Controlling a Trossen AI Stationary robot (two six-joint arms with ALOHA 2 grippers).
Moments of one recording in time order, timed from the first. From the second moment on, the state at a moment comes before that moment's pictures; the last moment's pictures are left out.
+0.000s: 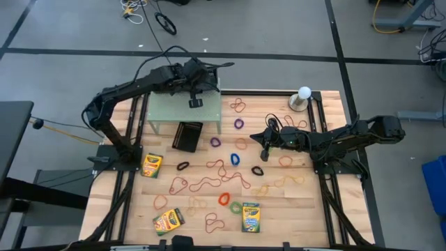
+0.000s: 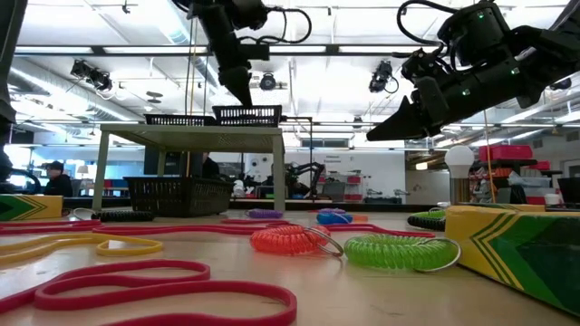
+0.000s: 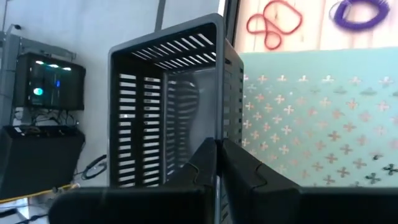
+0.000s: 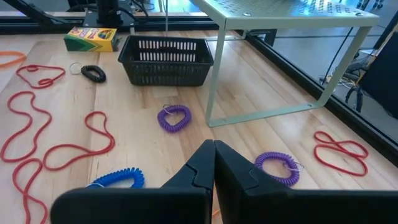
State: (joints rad) left arm 0.49 1.62 1.55 -0.82 -0.35 0.59; right arm -0.08 1.26 0.33 0.58 0.22 0.00
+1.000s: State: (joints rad) left arm 0.45 1.63 1.55 -0.83 -0.40 0.60; right arm -0.08 1.26 0.33 0.58 0.22 0.00
